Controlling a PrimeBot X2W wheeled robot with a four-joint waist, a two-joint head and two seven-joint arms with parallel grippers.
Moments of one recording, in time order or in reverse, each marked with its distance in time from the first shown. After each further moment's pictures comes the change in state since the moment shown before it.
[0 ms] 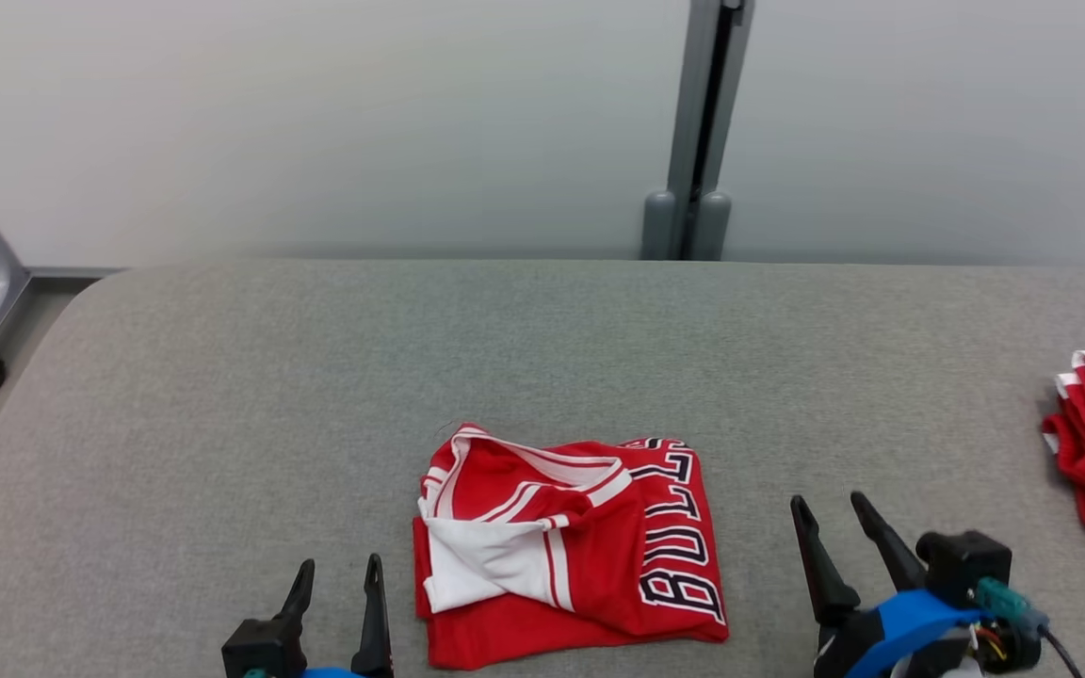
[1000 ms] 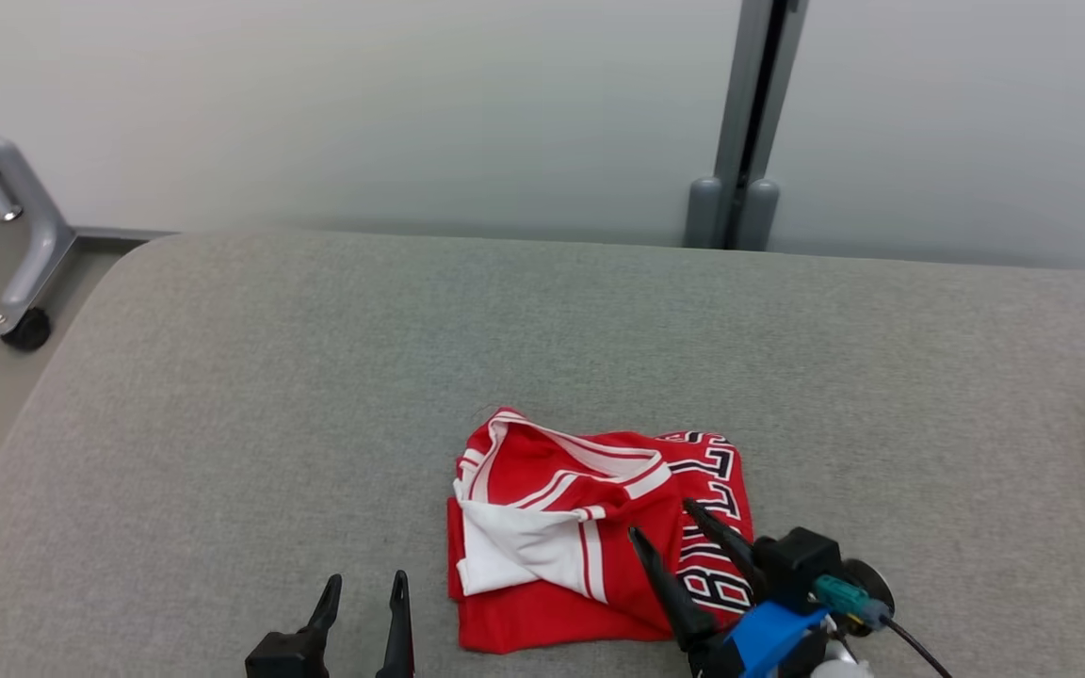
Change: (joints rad) left arm 0.033 0.000 -0.051 -0.012 -0.026 0.003 0.000; right arm -0.039 0.031 0.307 -0.012 -0.023 0.000 0.000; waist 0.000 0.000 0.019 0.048
